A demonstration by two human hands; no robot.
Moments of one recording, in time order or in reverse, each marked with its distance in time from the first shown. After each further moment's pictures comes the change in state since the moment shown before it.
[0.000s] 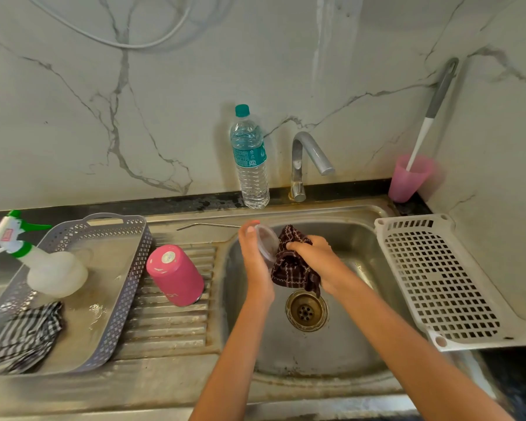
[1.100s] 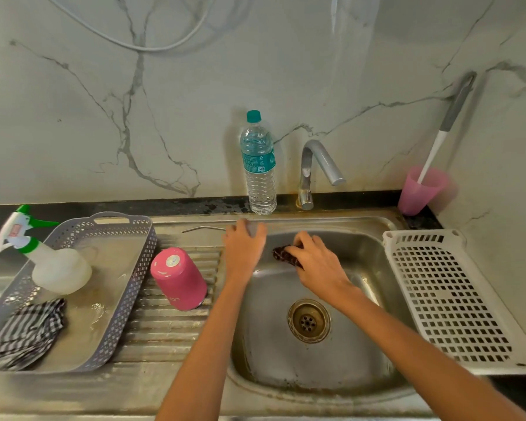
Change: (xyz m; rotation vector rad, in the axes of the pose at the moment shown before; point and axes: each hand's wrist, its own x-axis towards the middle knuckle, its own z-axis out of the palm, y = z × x) left_hand 0.072 0.017 -0.021 1.100 0.009 0.139; right_hand 0.029 0.020 -0.004 -1.169 0.115 -0.873
